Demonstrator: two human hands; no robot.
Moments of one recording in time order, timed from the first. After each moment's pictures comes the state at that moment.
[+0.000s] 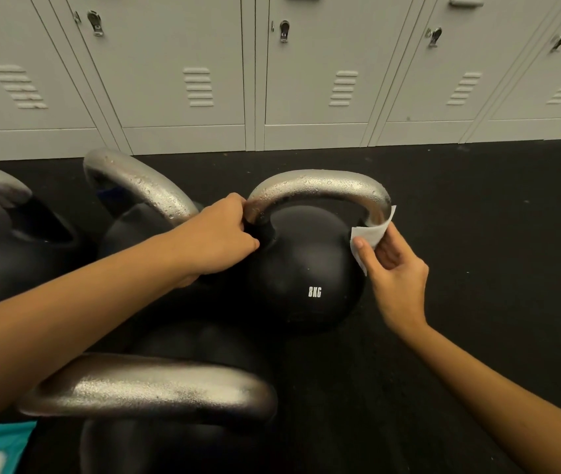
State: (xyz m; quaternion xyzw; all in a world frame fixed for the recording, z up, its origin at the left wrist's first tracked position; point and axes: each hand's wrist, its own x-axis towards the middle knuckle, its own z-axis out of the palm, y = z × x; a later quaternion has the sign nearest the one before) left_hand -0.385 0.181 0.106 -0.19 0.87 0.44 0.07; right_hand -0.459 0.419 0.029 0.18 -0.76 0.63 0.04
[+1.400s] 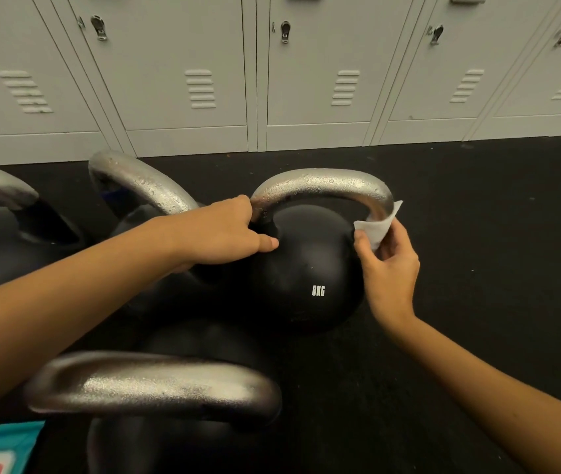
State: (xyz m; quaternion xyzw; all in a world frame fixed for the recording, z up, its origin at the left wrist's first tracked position) left_hand -0.390 0.177 0.117 -0.16 0.90 0.37 0.14; right_hand -0.460 0.398 0.028 0.11 -0.74 0.66 0.07
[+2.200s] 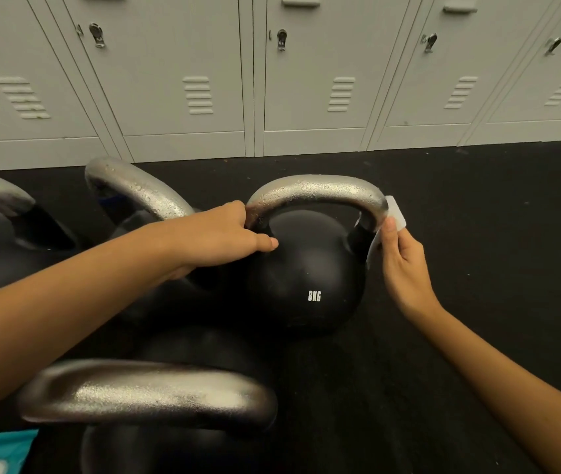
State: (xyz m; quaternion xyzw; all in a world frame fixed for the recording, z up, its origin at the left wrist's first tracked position) left_hand -0.391 0.175 0.114 -0.18 0.88 0.42 0.14; right_hand -0.483 0.423 0.040 0.17 -0.79 0.59 -0.01
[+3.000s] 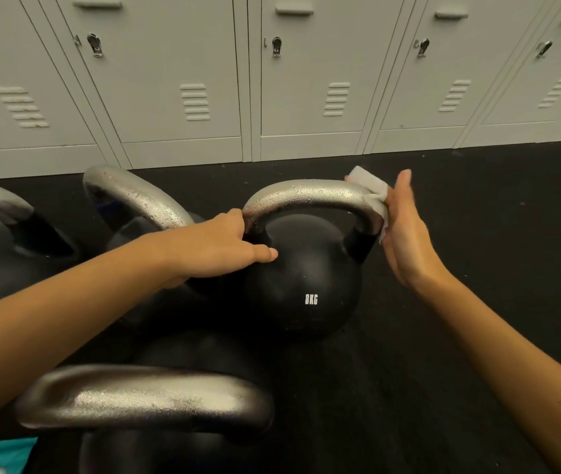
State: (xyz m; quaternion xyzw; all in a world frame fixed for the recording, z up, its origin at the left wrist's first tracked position) left_hand -0.390 0.177 0.111 -0.16 0.89 0.39 0.15; right_hand -0.499 0.406 0.087 0.17 -0.70 0.68 -0.16
